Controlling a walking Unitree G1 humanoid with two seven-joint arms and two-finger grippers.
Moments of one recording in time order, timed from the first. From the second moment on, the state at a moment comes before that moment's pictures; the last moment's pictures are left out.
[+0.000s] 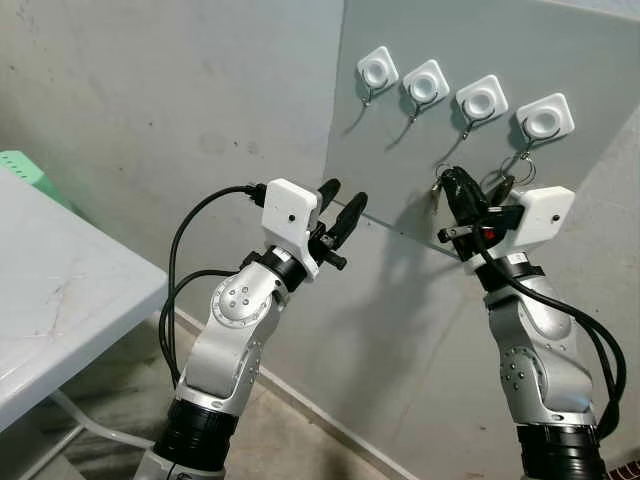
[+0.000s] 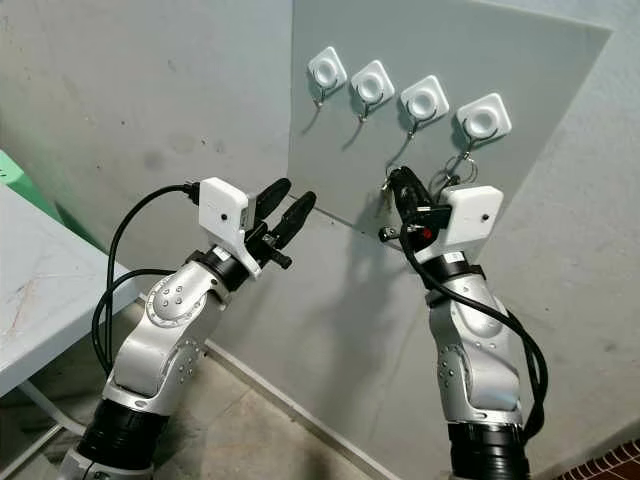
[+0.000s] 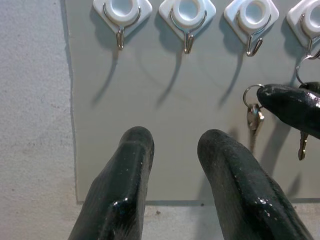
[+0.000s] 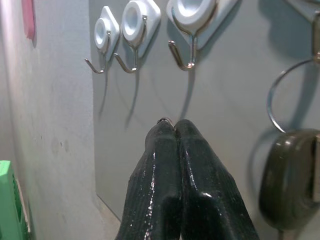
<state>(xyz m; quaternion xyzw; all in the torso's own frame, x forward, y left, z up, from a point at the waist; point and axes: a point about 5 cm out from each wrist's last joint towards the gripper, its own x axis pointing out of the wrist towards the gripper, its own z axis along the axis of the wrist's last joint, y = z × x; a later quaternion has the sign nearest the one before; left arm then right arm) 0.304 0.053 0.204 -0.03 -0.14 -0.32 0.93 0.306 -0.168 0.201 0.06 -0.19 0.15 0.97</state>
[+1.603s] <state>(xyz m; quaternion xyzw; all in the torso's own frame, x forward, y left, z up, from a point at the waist) 0.293 0.038 0.208 -0.02 -0.15 -0.36 0.92 0.303 -0.167 0.239 0.15 -0.25 0.18 0.94</state>
